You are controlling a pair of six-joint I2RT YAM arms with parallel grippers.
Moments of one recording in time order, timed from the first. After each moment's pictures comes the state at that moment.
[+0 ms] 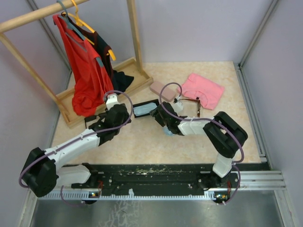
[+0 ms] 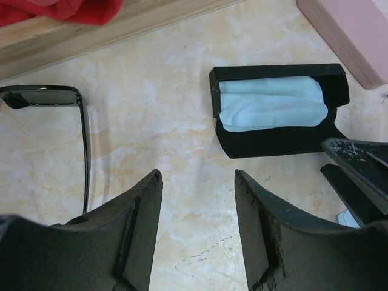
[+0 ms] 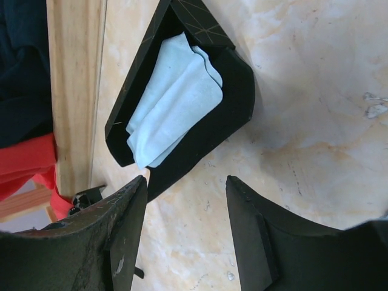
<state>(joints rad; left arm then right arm) -0.69 1.19 0.69 -0.13 -0.59 -0.66 0.77 1.73 0.84 0.25 0.32 1.32</state>
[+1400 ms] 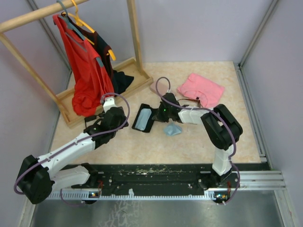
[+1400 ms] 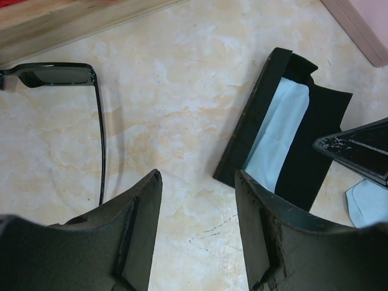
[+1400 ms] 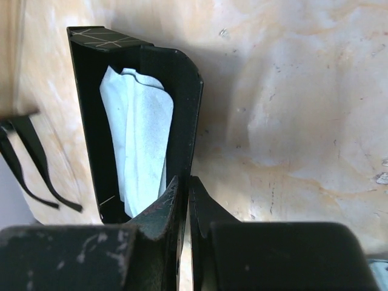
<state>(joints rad) -0.69 1.09 0.66 -0.23 -0.56 -0.66 0.63 1.85 1.01 0.05 -0.09 1.00</state>
